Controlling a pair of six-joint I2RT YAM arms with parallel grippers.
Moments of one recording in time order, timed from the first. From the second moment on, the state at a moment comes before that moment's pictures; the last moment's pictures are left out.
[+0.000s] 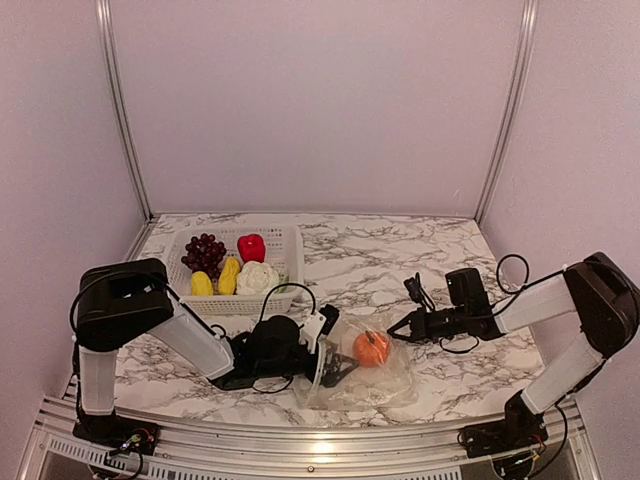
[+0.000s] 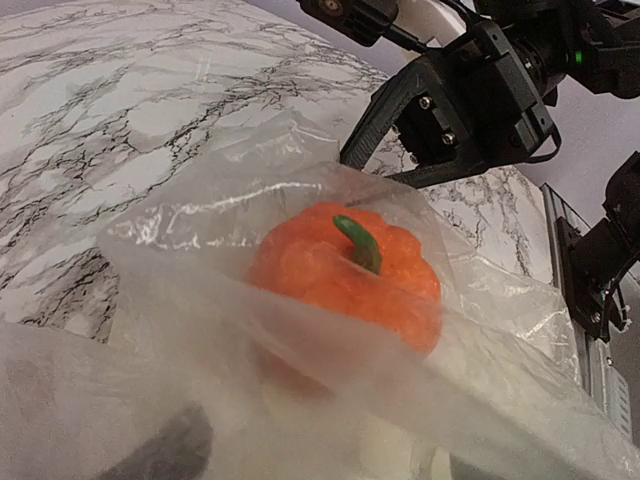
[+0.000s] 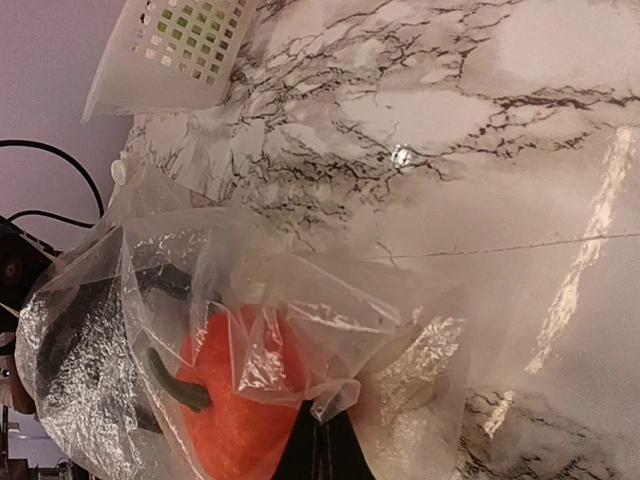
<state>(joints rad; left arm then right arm) -1.15 2.06 0.82 0.85 0.04 -0.44 0.39 1.52 0.47 0.28 -0.74 0.45</state>
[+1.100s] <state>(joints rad) -1.19 1.94 0.74 0.78 -0.06 -0.17 0.42 1.43 0.47 0.30 -0.61 0.53</state>
